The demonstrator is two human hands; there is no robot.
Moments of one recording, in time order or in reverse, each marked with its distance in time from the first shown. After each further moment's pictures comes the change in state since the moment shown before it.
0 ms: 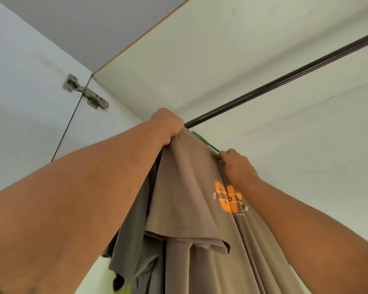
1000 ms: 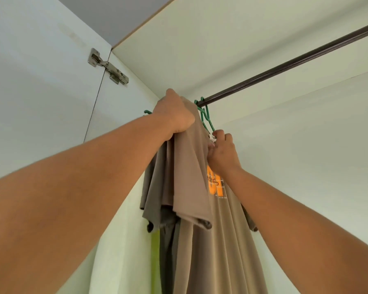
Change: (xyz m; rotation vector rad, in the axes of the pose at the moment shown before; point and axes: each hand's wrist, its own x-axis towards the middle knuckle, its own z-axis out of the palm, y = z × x) left_hand -0.078 -0.013 -0.046 0.210 -0.036 0.100; right_hand -0.036 -0.084 0.016 0.460 0.108 0.136
